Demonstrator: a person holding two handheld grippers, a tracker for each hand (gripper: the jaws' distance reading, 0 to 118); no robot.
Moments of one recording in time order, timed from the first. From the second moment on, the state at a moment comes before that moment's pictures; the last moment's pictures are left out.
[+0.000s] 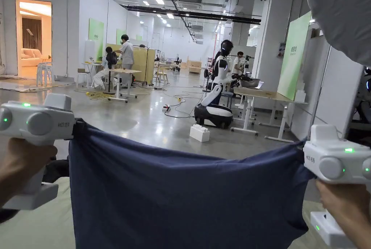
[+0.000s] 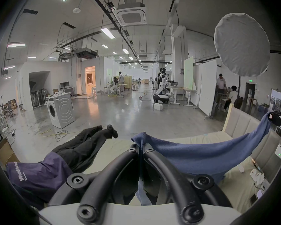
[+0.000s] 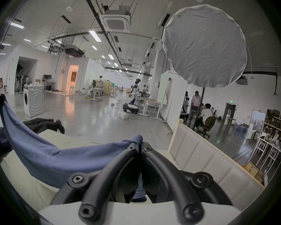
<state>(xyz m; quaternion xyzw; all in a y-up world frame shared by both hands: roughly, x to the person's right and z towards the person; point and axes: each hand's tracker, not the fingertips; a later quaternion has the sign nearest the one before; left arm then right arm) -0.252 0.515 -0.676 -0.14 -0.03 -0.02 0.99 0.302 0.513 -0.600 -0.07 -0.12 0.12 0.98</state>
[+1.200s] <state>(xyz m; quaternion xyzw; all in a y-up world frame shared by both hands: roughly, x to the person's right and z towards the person) -0.347 0.182 -0.301 -0.41 -0.08 0.01 0.91 0.270 0.204 -0.239 -0.40 -0.05 0.15 0.90</state>
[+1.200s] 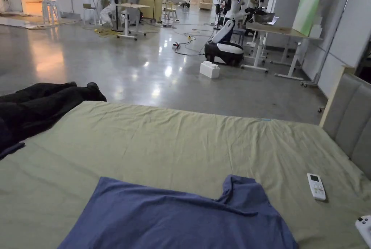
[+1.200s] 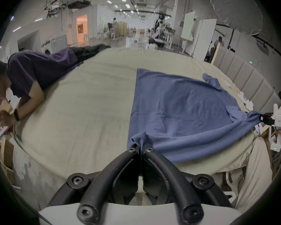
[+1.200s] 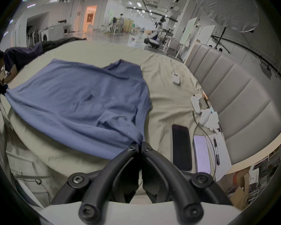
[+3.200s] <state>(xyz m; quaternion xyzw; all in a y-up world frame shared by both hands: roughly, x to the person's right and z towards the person) -0.250 0.259 -0.329 -0.18 -0.03 0.00 0.98 0.156 0.263 -0.304 -0.08 -0.08 0.04 0.99</state>
